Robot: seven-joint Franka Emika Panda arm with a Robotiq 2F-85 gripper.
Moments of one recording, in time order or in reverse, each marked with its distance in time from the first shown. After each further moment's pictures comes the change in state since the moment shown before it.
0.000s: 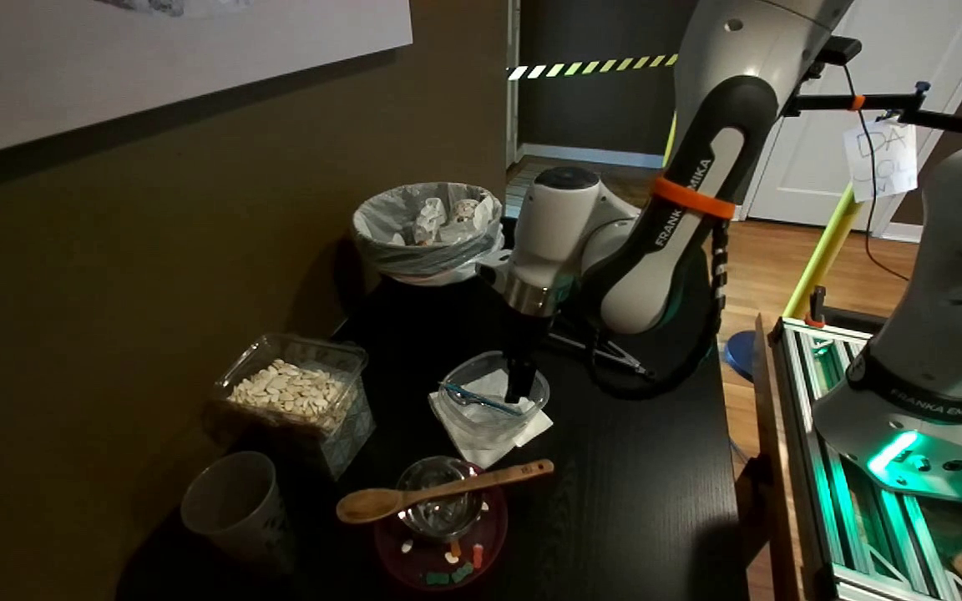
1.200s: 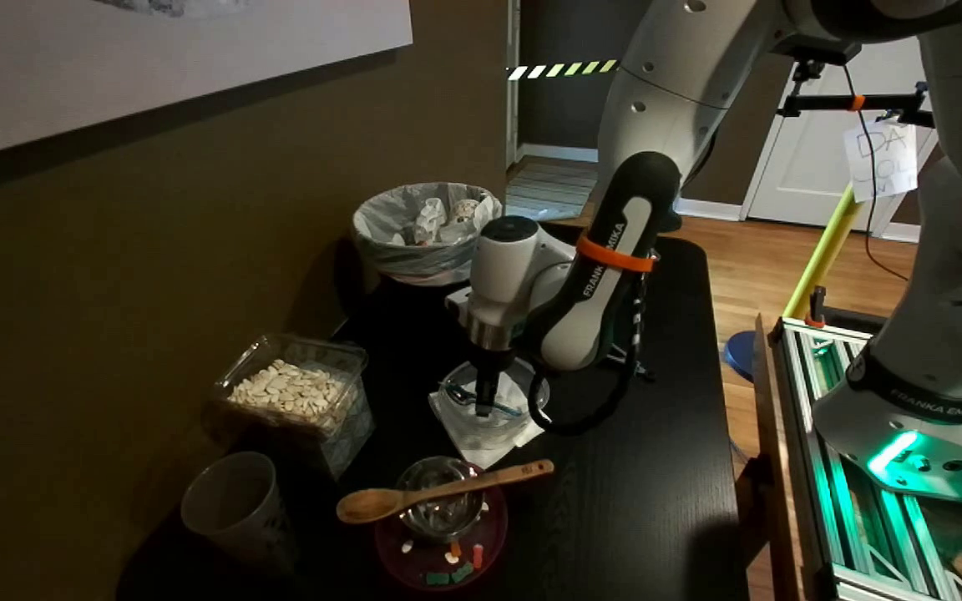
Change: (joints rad) arm 0.048 0.261 -0.046 0.246 -0.013 -0.042 0.131
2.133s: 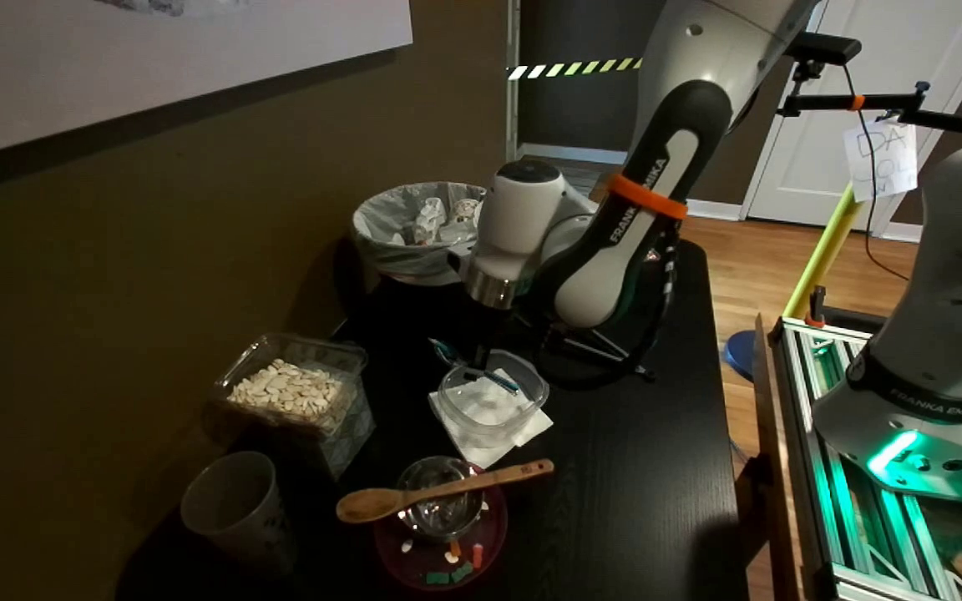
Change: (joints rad) arm -0.053 -0.200 0.057 -0.099 0.010 0.016 0.003
